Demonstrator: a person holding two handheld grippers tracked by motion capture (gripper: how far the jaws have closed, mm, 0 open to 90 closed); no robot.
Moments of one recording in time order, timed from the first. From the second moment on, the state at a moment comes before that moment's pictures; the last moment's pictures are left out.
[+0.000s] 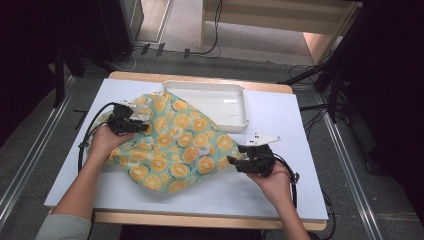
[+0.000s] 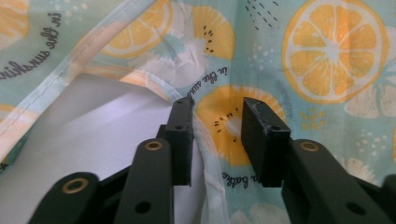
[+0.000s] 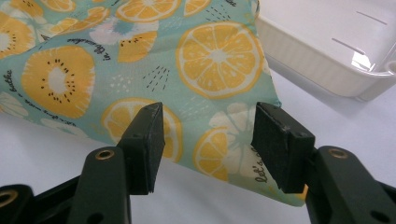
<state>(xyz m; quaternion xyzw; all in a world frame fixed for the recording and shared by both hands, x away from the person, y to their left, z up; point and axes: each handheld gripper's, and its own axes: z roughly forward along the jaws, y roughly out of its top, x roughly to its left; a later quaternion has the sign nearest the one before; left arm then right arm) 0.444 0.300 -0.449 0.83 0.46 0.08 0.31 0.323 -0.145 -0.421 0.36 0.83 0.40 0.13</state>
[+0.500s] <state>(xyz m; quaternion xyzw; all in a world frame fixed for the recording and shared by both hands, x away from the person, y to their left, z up) 0.421 0.354 -0.415 0.80 0.49 0.11 0.33 0.324 -0.140 -0.422 0.35 0.84 0.40 0.12</state>
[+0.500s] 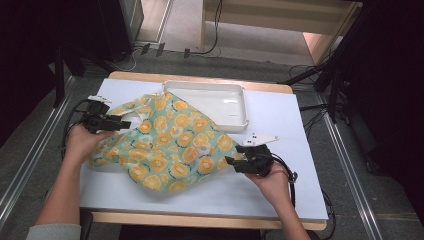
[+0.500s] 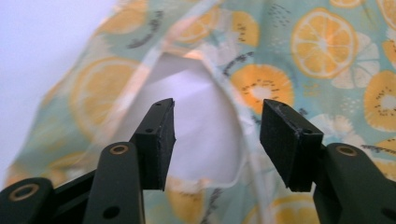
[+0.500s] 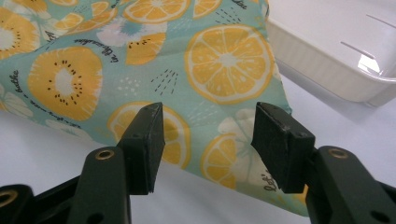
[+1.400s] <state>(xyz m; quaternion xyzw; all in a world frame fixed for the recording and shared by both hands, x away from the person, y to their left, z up) 0.431 0.399 -0.445 0.75 0.57 0.14 0.31 0.329 -0.133 -0.424 0.34 0.84 0.40 0.12</state>
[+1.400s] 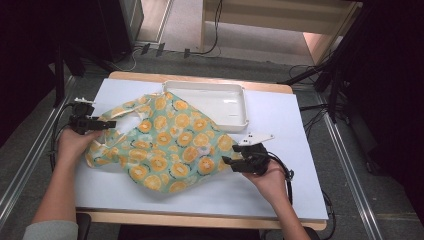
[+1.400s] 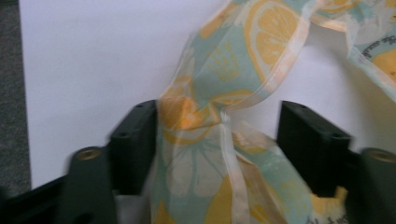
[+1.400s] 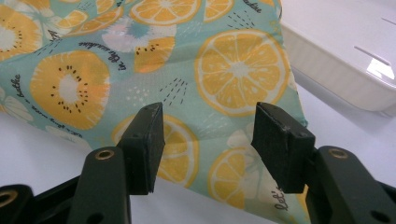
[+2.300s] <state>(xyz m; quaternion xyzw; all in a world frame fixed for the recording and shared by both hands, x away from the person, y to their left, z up) 0.404 0.342 -0.401 0.78 0.48 0.06 0.39 0.327 -0.135 -0.417 0.34 0.84 0.42 0.10</state>
